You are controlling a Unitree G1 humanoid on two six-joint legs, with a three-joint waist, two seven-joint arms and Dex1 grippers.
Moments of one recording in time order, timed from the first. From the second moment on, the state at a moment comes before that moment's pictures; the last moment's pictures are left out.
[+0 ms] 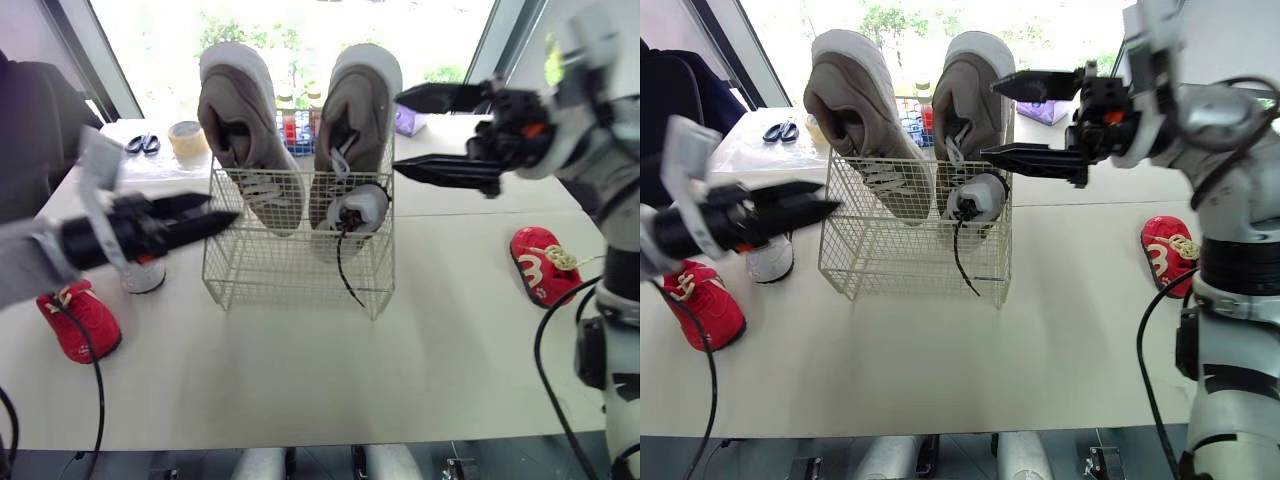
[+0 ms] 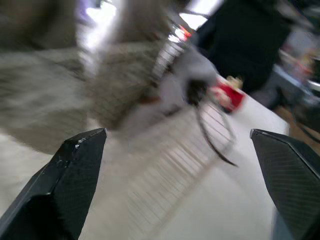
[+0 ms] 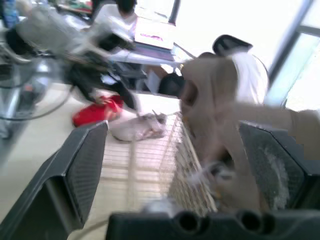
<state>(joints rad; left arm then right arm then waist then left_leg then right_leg) -0.41 1.10 0.45 -0.24 -1.50 1.02 -0.37 -1.03 -0.84 -0.13 -0.12 0.80 0.78 1.22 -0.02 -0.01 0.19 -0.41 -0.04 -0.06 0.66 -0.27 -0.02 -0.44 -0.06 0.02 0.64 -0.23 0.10</state>
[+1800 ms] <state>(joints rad) -1.04 0.67 0.22 0.65 -0.28 0.91 -0.35 -0.80 -0.99 -0.04 -0.45 0.83 0.88 1.13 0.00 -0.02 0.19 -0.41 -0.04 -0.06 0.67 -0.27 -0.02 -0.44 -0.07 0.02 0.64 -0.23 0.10</state>
